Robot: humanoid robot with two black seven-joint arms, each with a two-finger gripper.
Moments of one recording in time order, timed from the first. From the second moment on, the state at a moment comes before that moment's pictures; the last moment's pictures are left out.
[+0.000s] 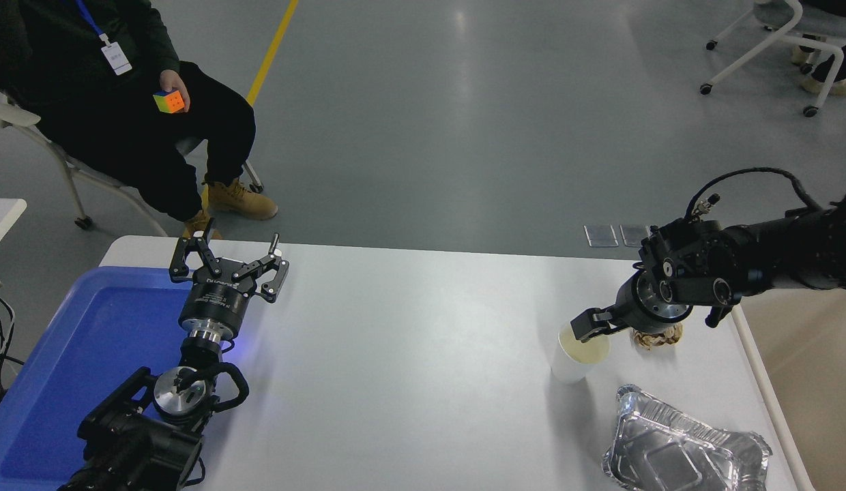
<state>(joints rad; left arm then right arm) -0.46 0.07 -1.19 -0.58 -0.22 -0.67 -0.15 1.51 -0.17 -1.20 1.01 -0.42 0.30 0.05</state>
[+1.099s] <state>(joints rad) -0.46 0.07 -1.19 -0.58 -0.22 -0.67 -0.15 1.42 -0.13 -1.22 0.94 -0.46 0.24 0.05</state>
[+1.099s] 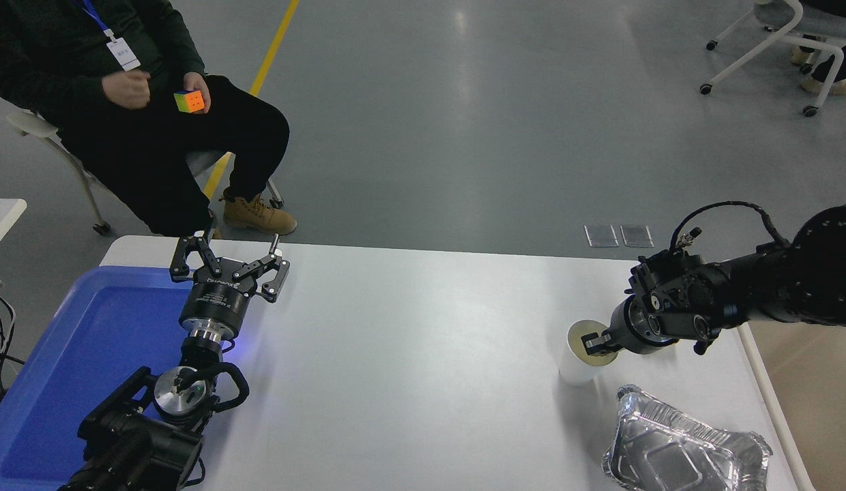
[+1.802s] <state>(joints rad) -0.46 0.07 -1.19 -0.58 -0.22 -0.67 -0.14 1.87 -0.30 -1.23 1.31 -0.45 0.35 0.06</state>
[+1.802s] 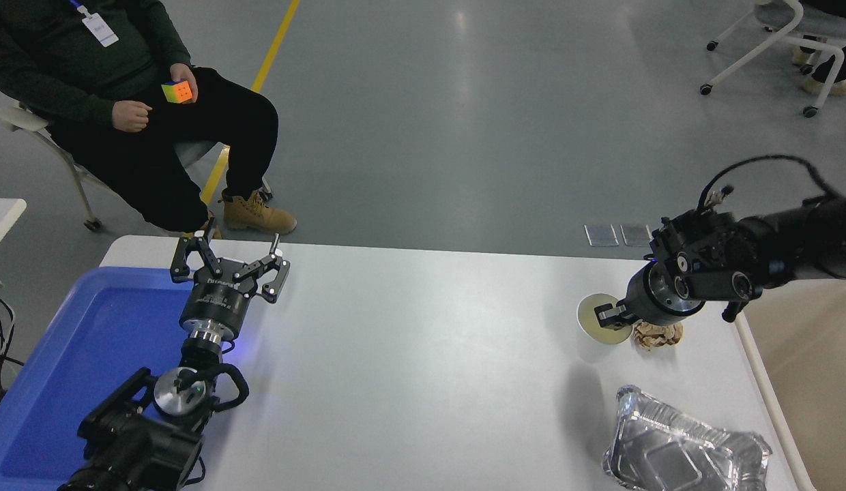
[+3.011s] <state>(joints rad) -0.46 0.07 -1.19 -0.58 -0.22 -0.67 -0.14 2.21 -0.75 -1.14 1.06 -0.55 0.75 0.07</state>
